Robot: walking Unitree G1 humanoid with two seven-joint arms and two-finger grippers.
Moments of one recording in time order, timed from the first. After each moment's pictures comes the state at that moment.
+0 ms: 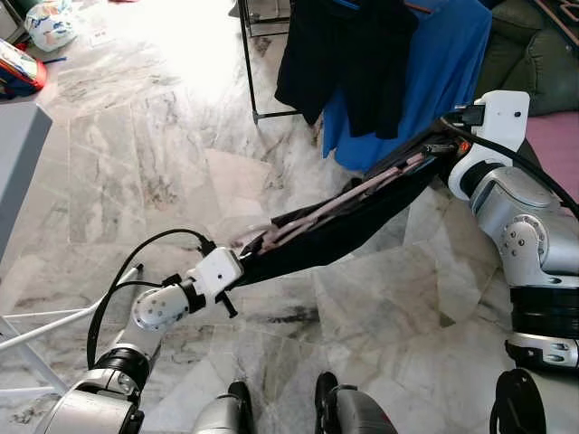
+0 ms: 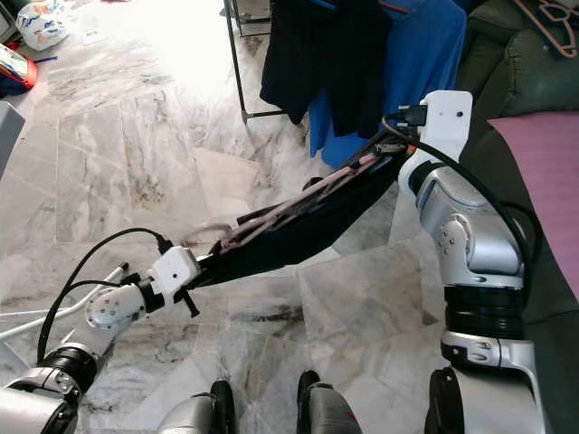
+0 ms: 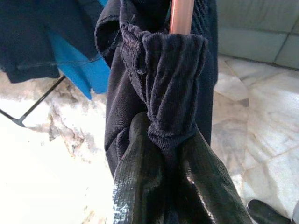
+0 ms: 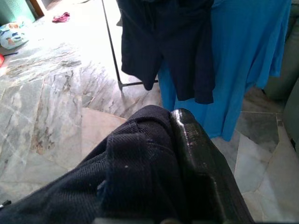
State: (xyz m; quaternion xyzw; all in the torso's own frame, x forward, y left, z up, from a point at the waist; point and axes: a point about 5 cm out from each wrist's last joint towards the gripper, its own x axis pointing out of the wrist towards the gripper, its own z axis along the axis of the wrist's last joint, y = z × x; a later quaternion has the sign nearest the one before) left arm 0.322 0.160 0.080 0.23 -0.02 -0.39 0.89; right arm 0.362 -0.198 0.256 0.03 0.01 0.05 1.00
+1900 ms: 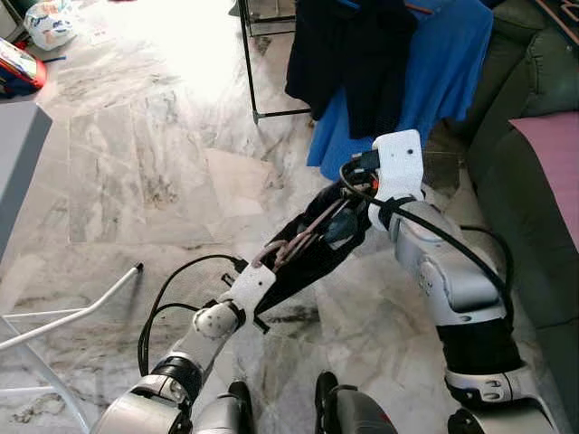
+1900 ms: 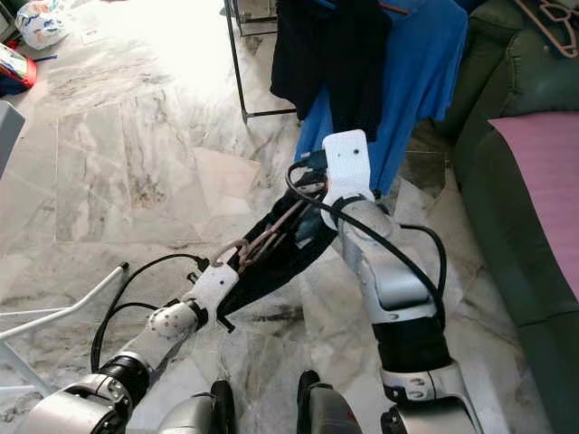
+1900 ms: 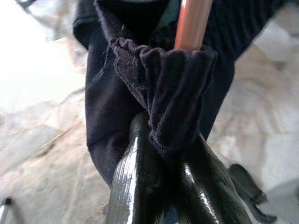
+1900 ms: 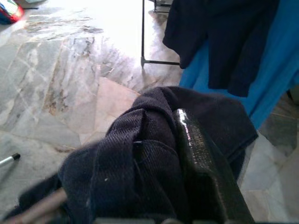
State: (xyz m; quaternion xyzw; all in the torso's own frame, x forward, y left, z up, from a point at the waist) left arm 0.325 0.109 0.034 0.18 0.16 -0.24 0.94; right arm 0.346 -0.110 0.212 -0.05 0.04 0.10 0.99
